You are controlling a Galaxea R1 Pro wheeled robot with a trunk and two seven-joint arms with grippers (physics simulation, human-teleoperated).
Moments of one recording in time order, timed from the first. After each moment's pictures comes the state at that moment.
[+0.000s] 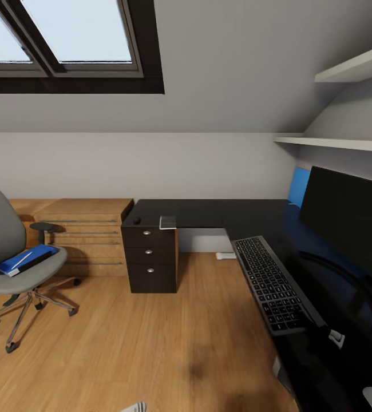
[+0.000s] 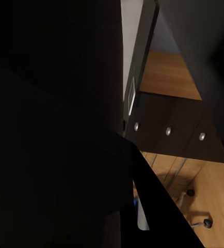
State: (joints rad) left arm -0.06 -0.06 -0.29 -0.71 0.56 -0.08 0.13; right arm -0.18 -0.27 -0.26 -0.93 -1.35 0.54 0.65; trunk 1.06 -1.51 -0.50
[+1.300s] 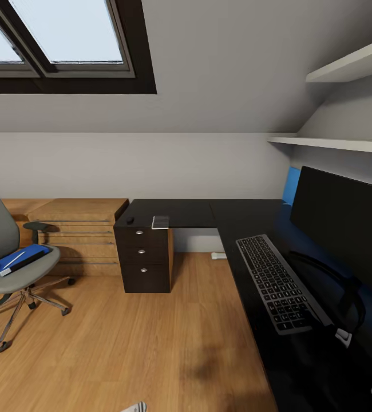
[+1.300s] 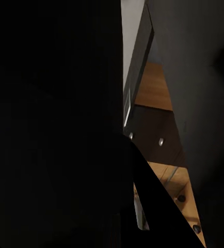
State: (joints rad) left arm -0.06 -0.06 -0.29 -0.71 0.56 -0.08 0.13; right arm -0.18 -0.31 -0.26 -0.93 -1.35 0.55 0.65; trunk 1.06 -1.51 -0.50
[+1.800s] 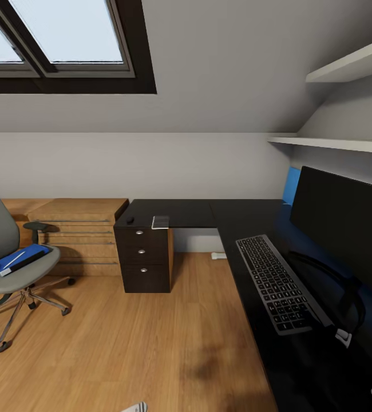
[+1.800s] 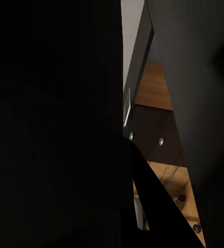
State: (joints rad) left arm -0.06 -0.06 -0.29 -0.71 0.53 -0.08 0.13; right arm -0.18 -0.31 -0.26 -0.93 -1.35 0.55 0.66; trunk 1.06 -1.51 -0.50
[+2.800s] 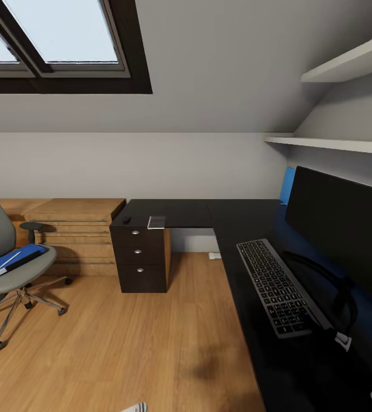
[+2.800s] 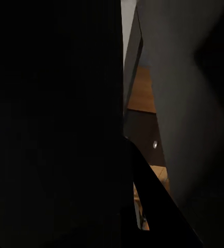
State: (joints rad) left arm -0.06 -0.06 -0.29 -0.71 0.53 -0.08 0.13; right arm -0.18 -0.31 -0.26 -0.90 -1.35 0.54 0.66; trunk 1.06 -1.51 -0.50
